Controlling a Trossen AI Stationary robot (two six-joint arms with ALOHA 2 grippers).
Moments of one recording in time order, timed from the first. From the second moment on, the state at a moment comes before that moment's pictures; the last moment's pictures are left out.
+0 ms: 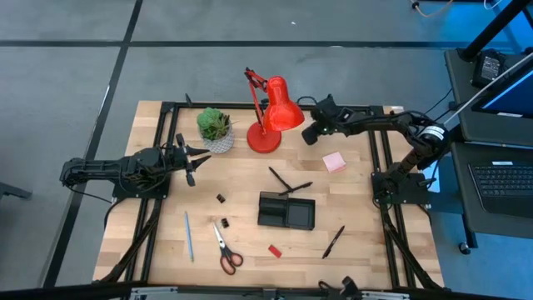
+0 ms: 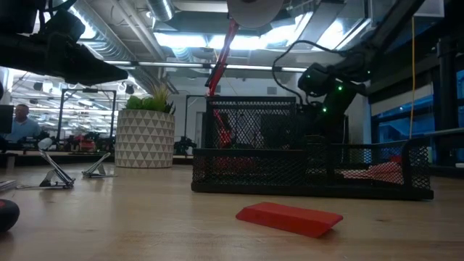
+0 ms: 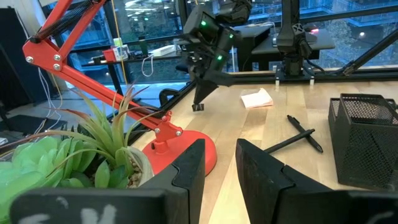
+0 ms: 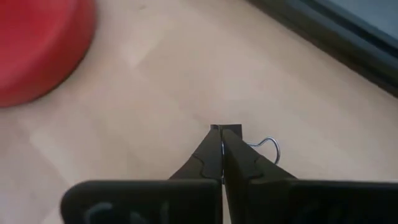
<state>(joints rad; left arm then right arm) 0.05 0.06 0.05 -0.06 -0.34 0.09 -0.68 1.64 0.78 -0.06 0.04 0.16</state>
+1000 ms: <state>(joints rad) 0.05 0.06 0.05 -0.06 -0.34 0.09 0.01 1.59 1.22 -0.53 0.13 0.17</state>
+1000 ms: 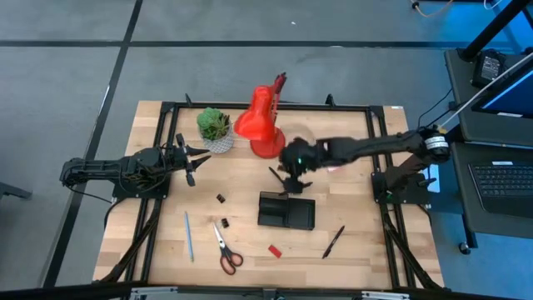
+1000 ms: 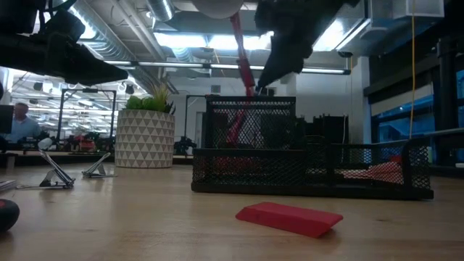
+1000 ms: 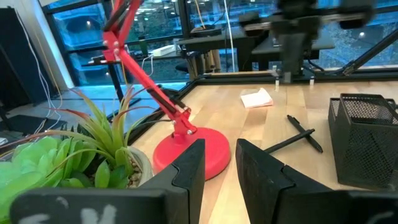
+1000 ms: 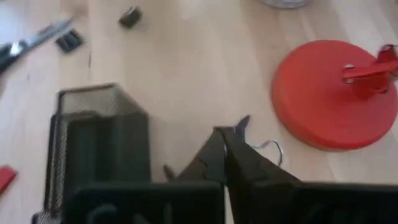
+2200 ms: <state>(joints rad) 0.05 0.06 0.05 -0.06 -0.34 0.09 0.45 1.84 1.22 -0.24 0.36 0.13</state>
